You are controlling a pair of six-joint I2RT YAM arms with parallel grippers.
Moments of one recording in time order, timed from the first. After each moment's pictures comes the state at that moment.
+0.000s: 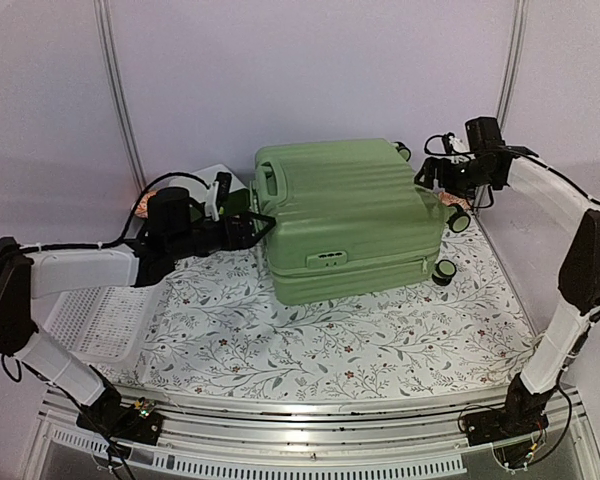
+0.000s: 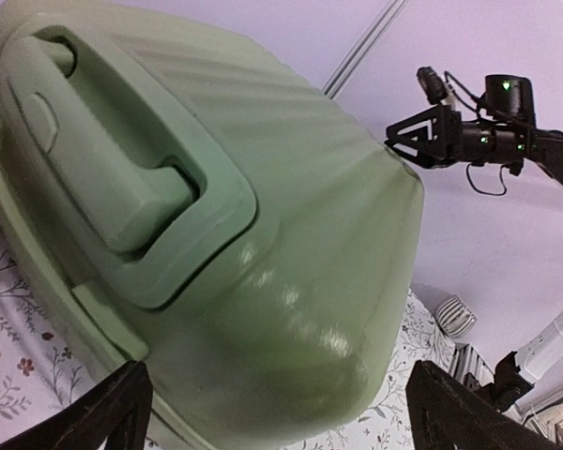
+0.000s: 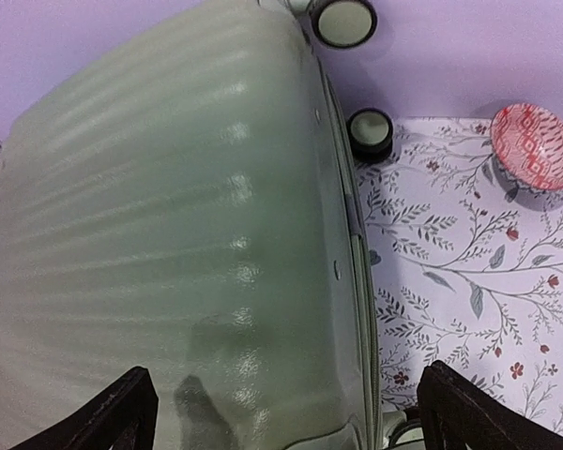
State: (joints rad) left arm -0.56 1.45 0.84 0.42 0.34 -0.50; right arm 0.17 1.72 1.65 -0.61 -0.21 0.24
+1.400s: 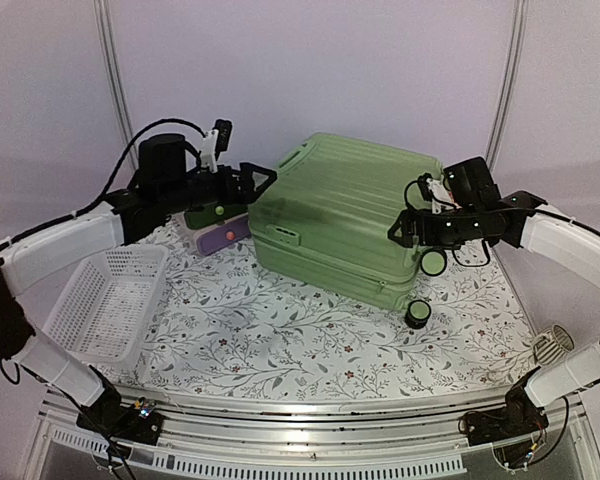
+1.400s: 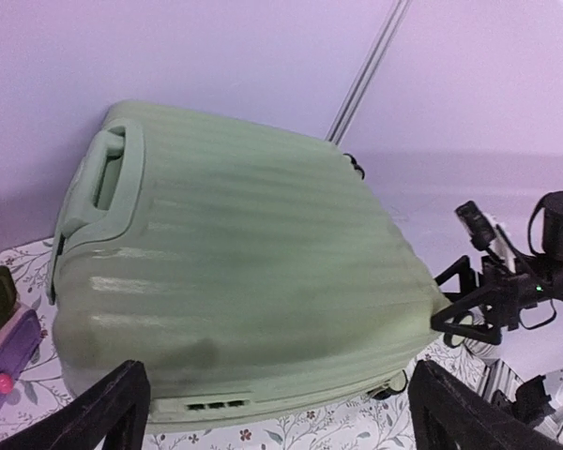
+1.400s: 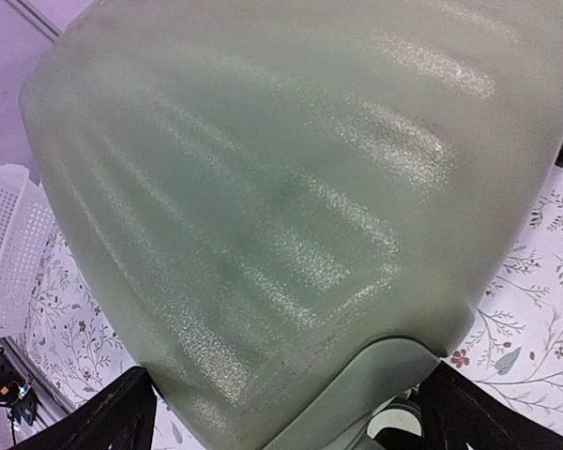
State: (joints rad) left arm -0.57 1.49 1.25 0.05 0.25 -0.35; right arm 0.51 1.35 1.19 -0.56 -0.10 0.37
